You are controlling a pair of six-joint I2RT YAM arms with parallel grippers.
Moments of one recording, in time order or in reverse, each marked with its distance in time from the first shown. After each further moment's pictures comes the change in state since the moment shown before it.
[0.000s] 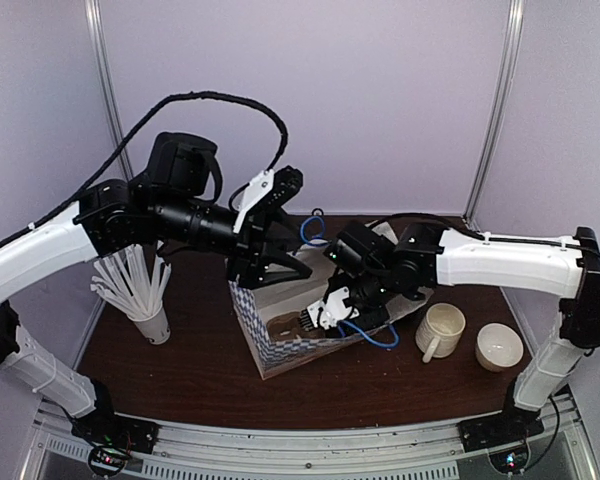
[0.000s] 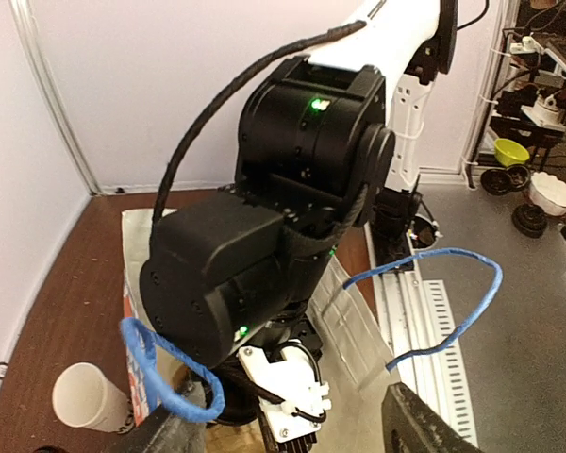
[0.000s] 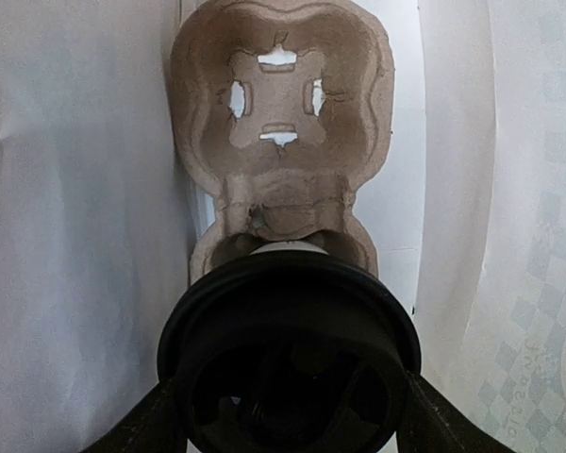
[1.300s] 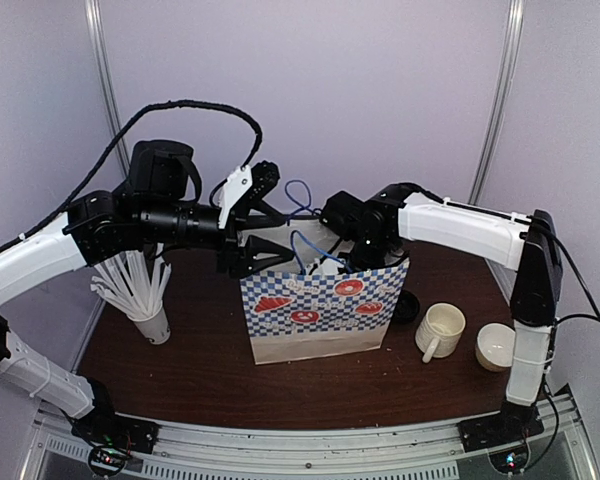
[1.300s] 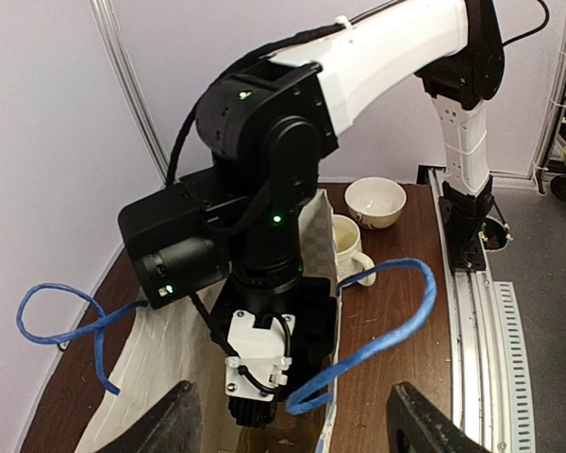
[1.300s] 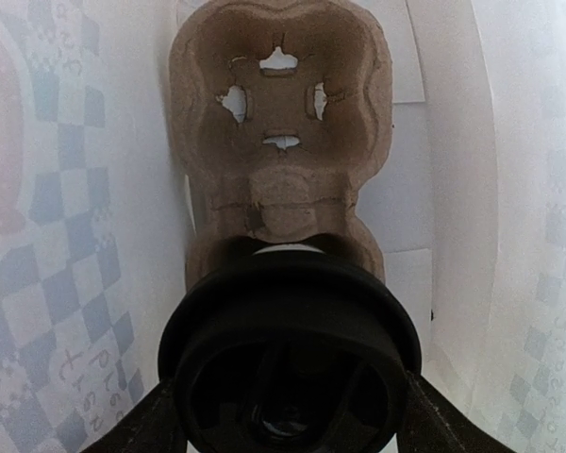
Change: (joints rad) left arm 0.070 -0.100 -0.128 0.105 -0.143 0.033; right arm -0.214 0.336 0.428 -0.388 -0.328 0.219
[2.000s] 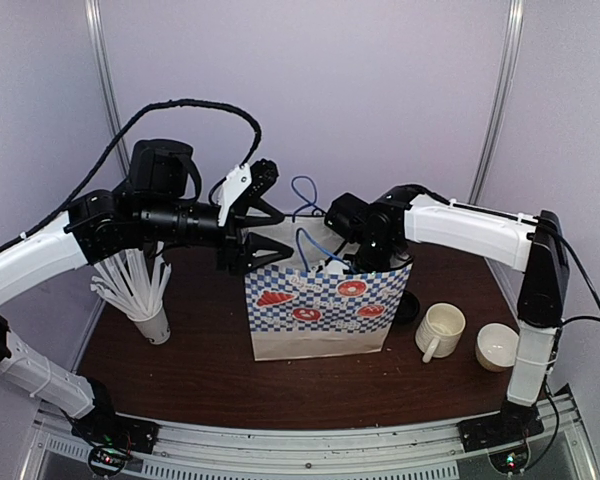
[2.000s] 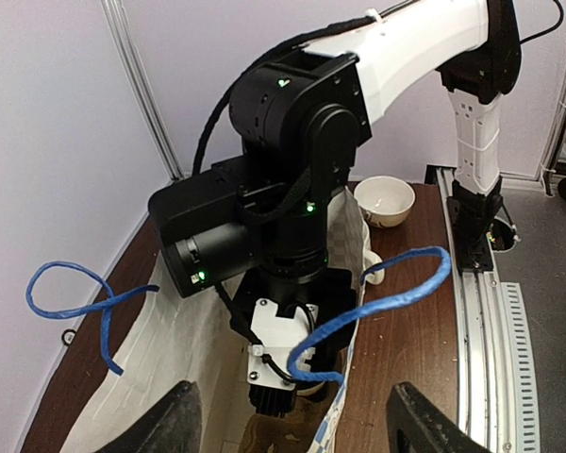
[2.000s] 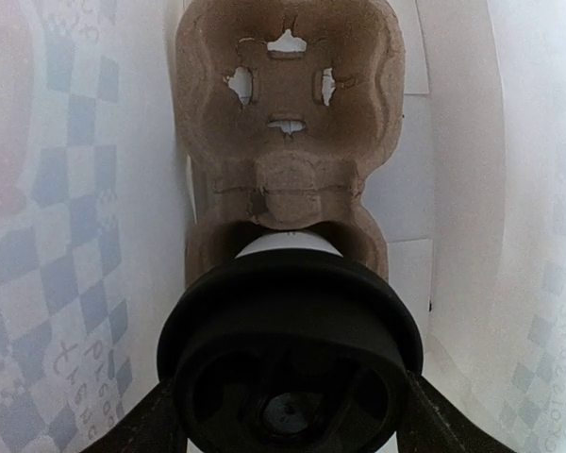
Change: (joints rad) left arm 0.017 0.002 0.000 0.002 -0.004 -0.003; right arm 0.014 -0.061 -0.080 0.032 0.039 0.031
